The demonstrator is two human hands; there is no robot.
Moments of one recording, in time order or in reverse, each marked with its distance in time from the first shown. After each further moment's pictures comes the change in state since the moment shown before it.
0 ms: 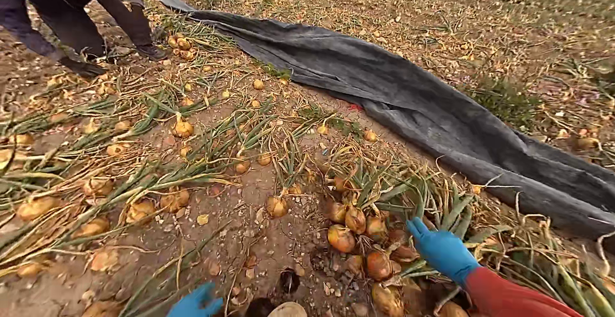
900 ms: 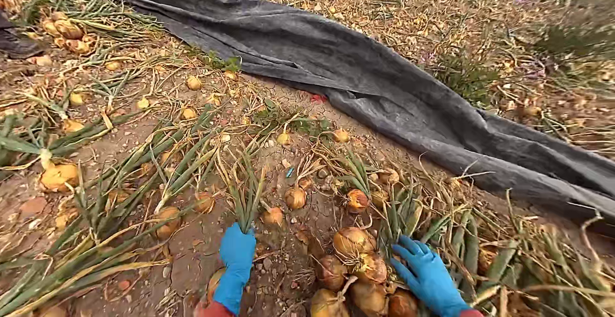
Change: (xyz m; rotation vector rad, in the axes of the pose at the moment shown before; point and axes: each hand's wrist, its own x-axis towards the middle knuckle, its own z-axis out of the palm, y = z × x) left_hand 0.287 0.301 -0.002 -0.016 0.329 -0.121; right_hand 0.099 0.033 0.081 0.526 0.437 0.021
